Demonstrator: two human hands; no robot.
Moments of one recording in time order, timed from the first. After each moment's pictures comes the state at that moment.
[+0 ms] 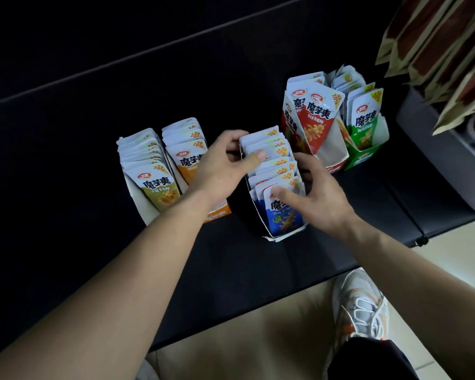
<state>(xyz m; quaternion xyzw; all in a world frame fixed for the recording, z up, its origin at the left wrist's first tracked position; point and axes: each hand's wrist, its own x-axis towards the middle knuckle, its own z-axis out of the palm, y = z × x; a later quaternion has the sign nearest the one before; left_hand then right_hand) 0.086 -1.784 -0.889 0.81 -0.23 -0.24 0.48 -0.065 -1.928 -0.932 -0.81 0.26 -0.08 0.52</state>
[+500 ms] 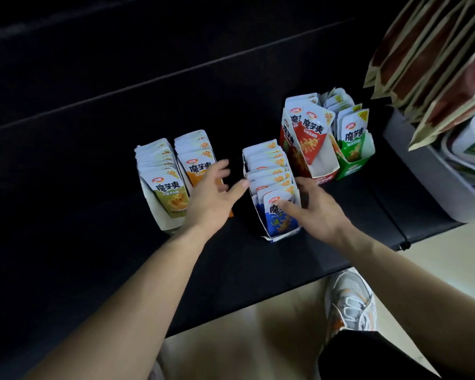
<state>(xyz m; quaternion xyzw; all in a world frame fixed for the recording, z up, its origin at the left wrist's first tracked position) 0.051 -1.741 -0.881 0.85 -0.17 -0.20 0.45 -0.083 -1.926 -0.922 -0.84 0.29 0.00 0.46</state>
